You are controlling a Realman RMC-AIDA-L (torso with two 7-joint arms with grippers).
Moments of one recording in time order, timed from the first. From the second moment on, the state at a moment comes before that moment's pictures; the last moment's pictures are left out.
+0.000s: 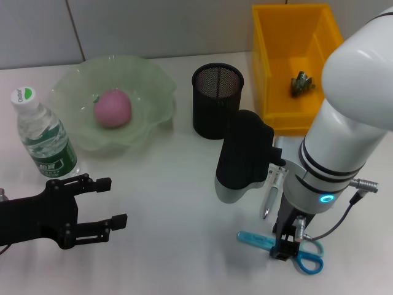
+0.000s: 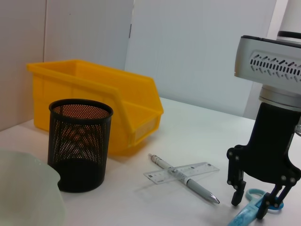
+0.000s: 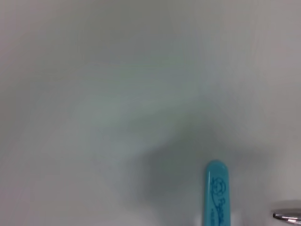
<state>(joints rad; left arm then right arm) -0.40 -2.03 0.79 0.63 1.94 1.65 -1.19 0.66 2.09 -1.88 -1.33 -2.63 -1.62 2.61</state>
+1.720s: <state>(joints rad) -0.41 -2.03 0.79 0.63 1.94 1.64 -1.19 0.66 2.09 -1.91 -1.33 -2.63 -1.62 2.61</state>
